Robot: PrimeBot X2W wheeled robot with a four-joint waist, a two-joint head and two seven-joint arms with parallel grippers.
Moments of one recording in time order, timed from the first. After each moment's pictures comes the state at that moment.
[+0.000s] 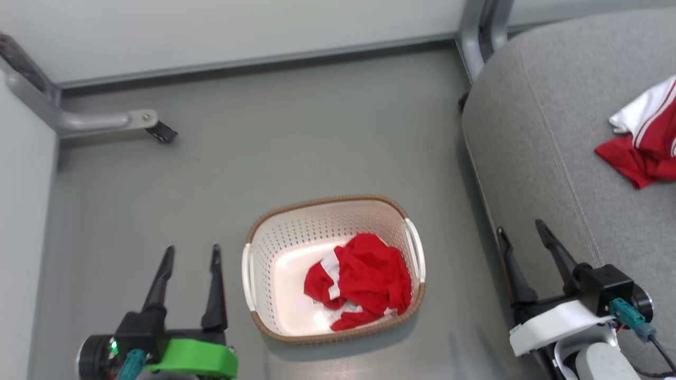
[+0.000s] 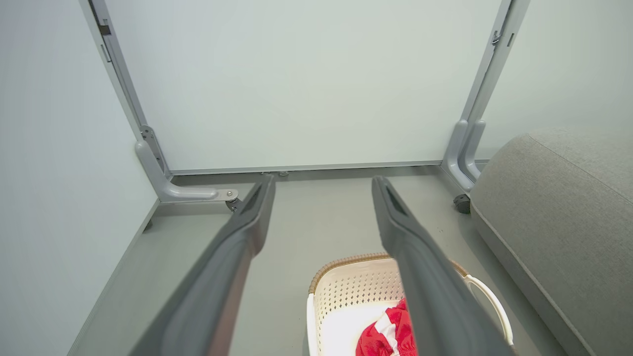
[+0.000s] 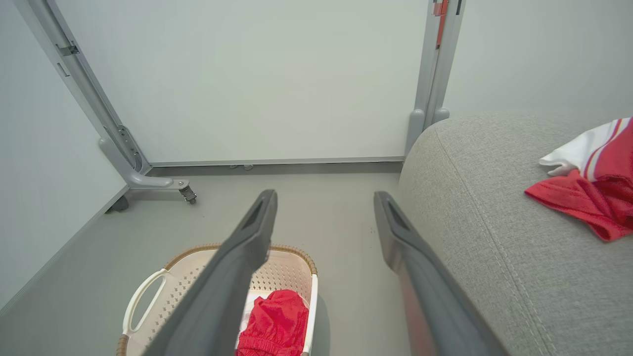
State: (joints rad) left arm 0.00 0.14 -0.23 0.09 -0.26 0.09 -0.26; right arm -0.07 -0.10 0.06 0.15 0.19 0.13 -0.26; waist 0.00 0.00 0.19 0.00
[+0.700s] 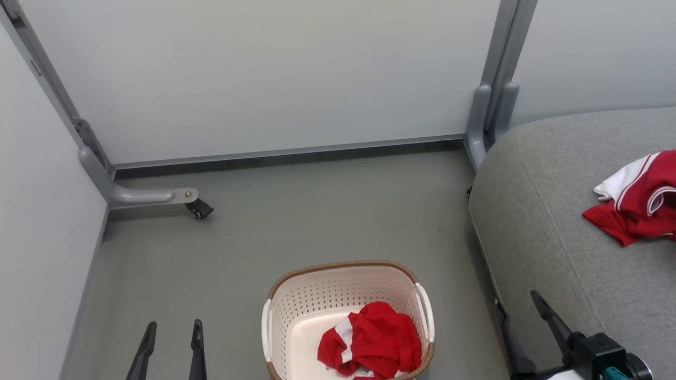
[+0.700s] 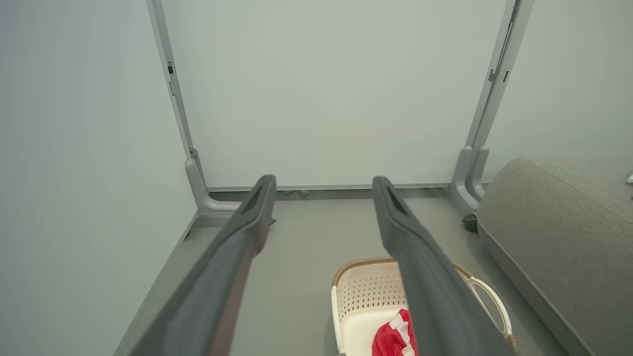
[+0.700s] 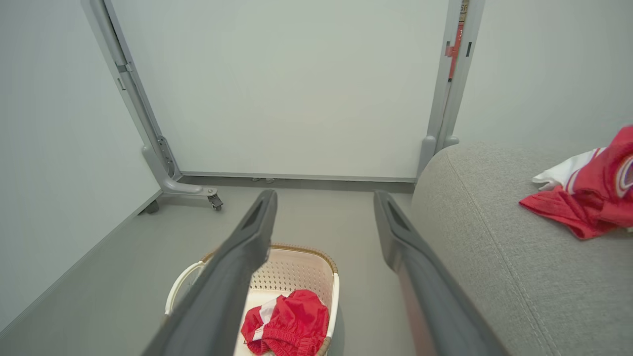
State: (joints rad) left arm 0.28 0.05 -0.03 -0.03 -0.13 -0.08 -0.26; right arm 0.15 -0.06 0.07 0.09 0.14 0.13 -0.26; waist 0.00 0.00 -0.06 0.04
